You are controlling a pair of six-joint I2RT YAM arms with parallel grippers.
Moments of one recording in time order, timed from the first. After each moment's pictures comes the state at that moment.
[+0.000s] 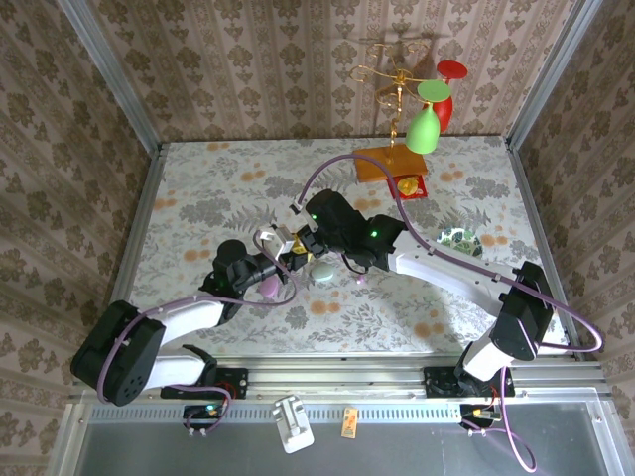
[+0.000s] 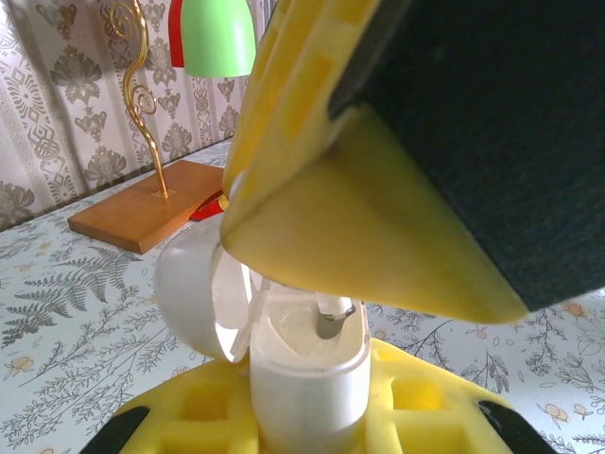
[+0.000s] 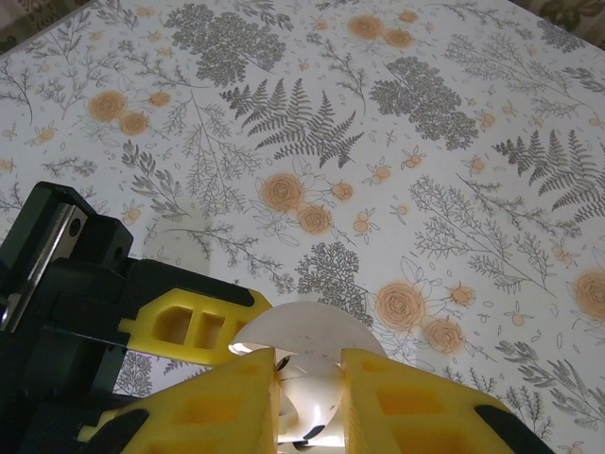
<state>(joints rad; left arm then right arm) -0.58 1.26 0.34 0.84 0.52 0.03 0.90 1.59 1.40 -0.52 0.20 0.13</state>
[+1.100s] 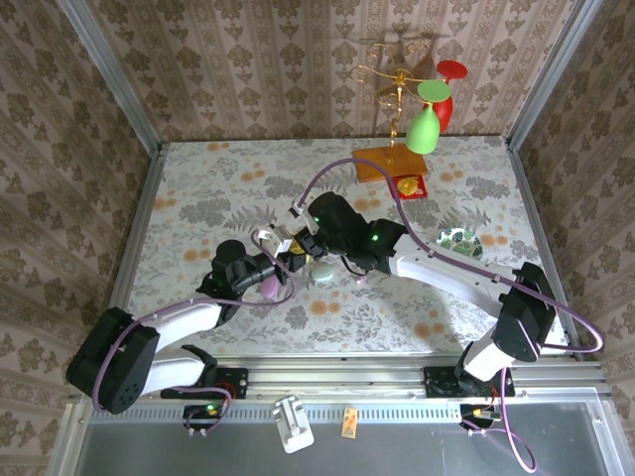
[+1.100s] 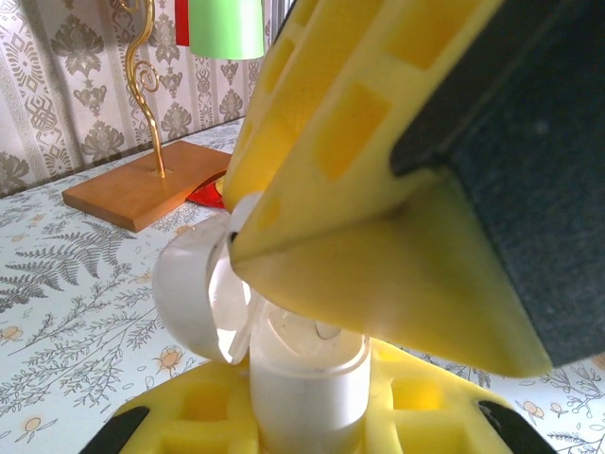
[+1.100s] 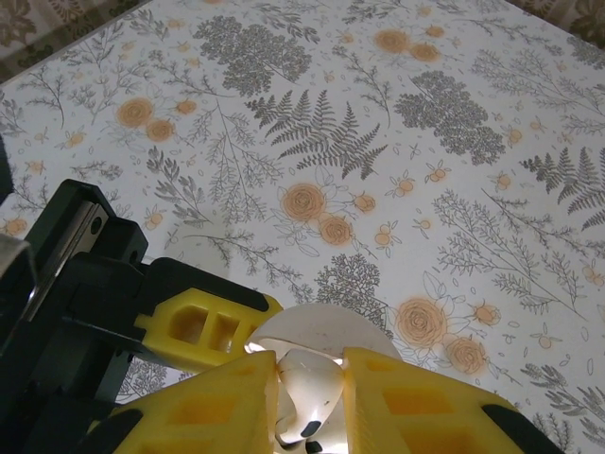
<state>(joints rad) -0.58 1.22 0.34 0.77 0.51 -0.02 0.90 1.57 1.34 -0.43 0.14 0.10</state>
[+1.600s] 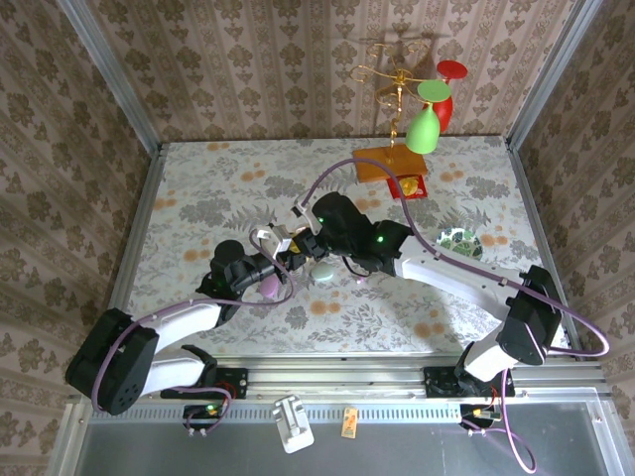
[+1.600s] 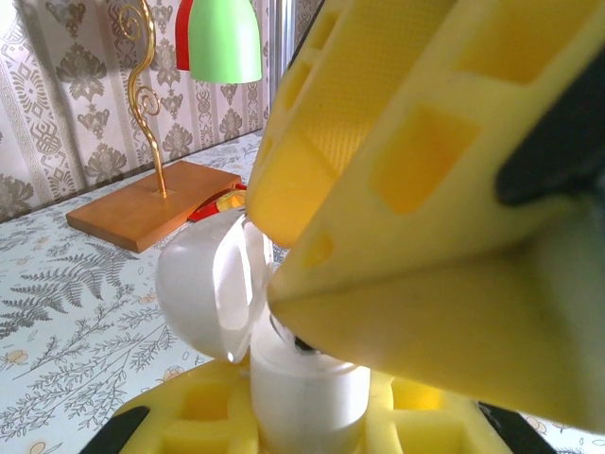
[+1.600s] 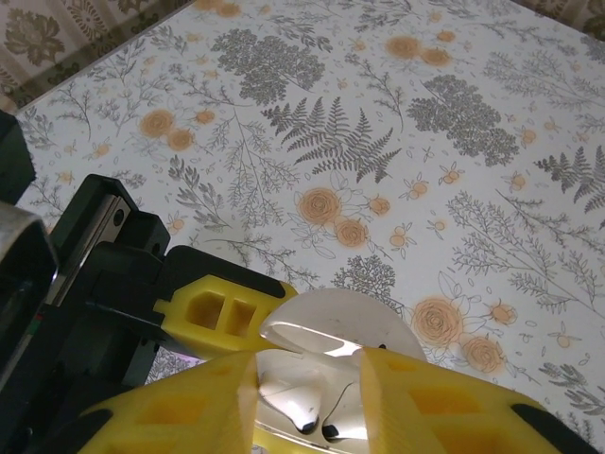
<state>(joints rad) -0.58 1.21 0.34 0.80 0.51 -0.02 0.90 1.54 1.32 -0.42 0.11 0.13</state>
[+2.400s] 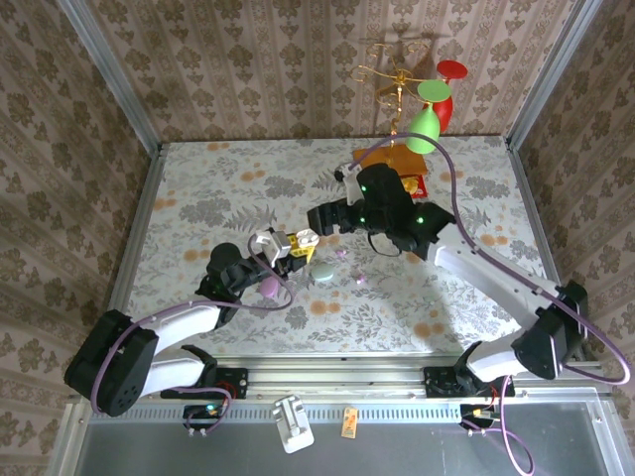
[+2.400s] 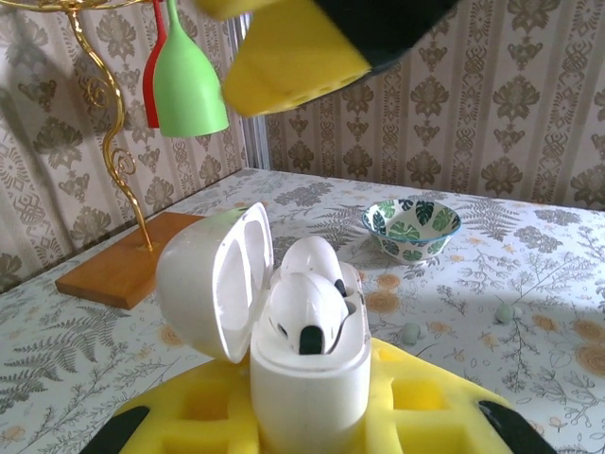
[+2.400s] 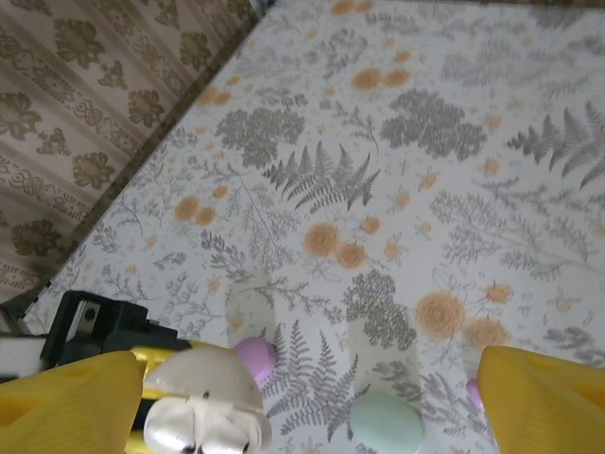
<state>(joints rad) -0.58 1.20 0.32 0.90 0.59 0.07 0.69 1.45 1.35 -0.48 -0.12 0.36</state>
